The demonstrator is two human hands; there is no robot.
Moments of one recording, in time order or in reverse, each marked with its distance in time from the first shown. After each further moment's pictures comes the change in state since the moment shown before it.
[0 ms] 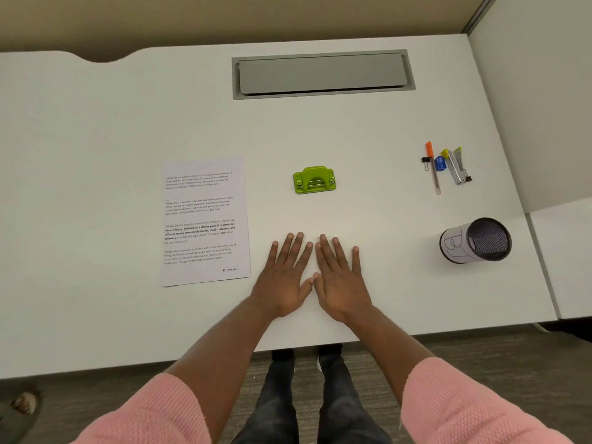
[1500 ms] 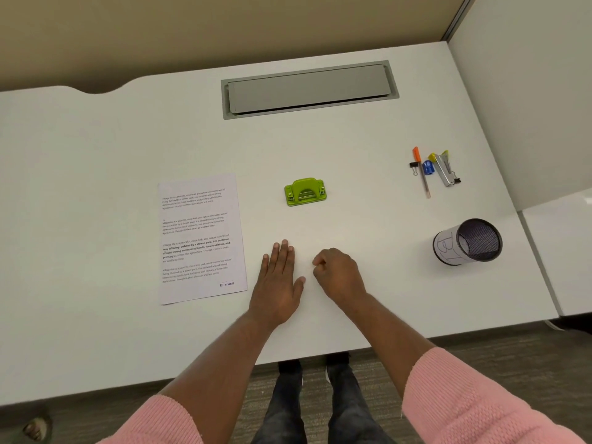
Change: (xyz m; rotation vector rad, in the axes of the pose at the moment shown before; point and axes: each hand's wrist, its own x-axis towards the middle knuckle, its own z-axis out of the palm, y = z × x) left_hand 0.004 0.008 -0.008 -0.108 0.027 -0.200; right_hand 0.036 0.000 -0.040 0.513 0.058 0.323
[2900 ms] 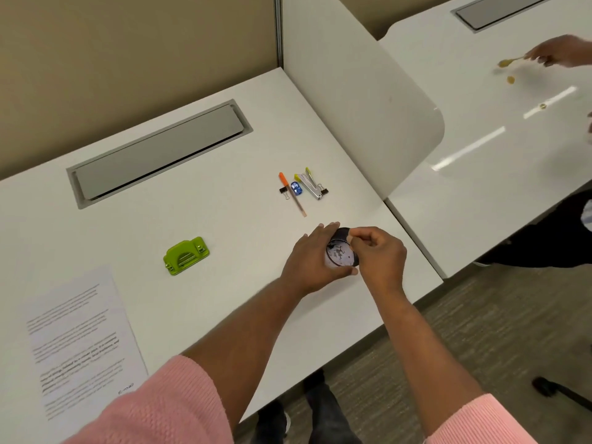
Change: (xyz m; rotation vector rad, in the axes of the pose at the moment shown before) left_hand 0.159 0.286 -0.007 -0.347 -0.205 0.434; right_hand -0.036 0.157 -0.222 0.672 0.764 0.401
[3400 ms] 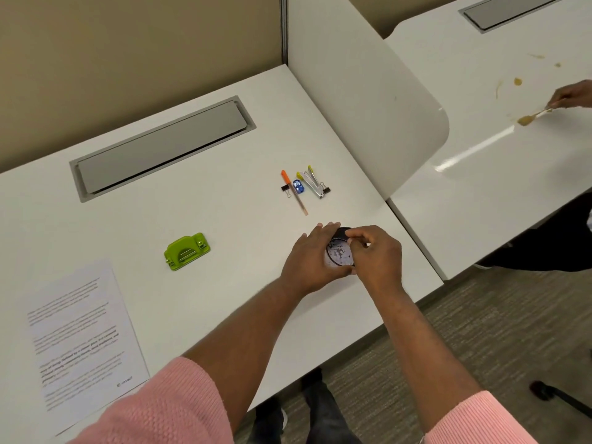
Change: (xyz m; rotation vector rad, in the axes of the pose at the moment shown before) left_hand -0.004 0.003 -0.001 0.006 0.014 -0.017; right_hand 0.004 0.008 0.000 -0.162 -0.096 -0.162
